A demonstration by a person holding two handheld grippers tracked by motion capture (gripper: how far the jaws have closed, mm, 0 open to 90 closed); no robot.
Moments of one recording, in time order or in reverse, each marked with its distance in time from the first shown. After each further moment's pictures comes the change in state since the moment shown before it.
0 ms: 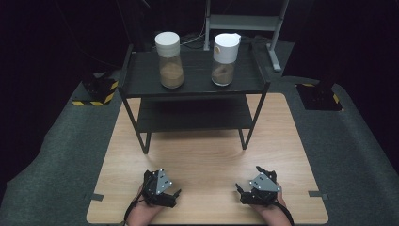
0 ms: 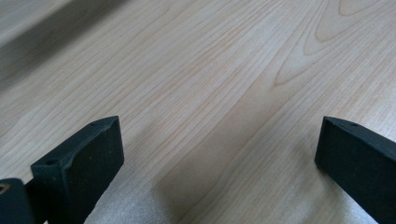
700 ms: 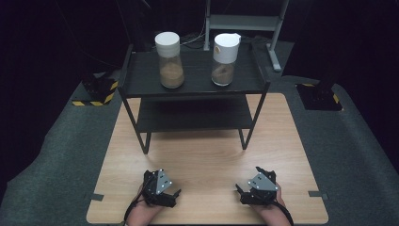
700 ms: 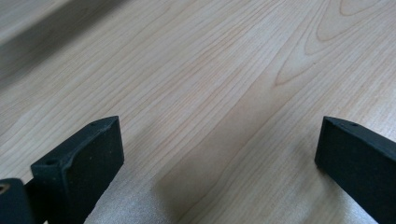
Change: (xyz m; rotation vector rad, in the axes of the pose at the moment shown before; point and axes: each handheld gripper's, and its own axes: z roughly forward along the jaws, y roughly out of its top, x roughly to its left) left arm 0.000 0.000 0.000 0.001 0.002 -0.001; right arm 0.002 0.005 0.002 0.032 -0.003 -0.016
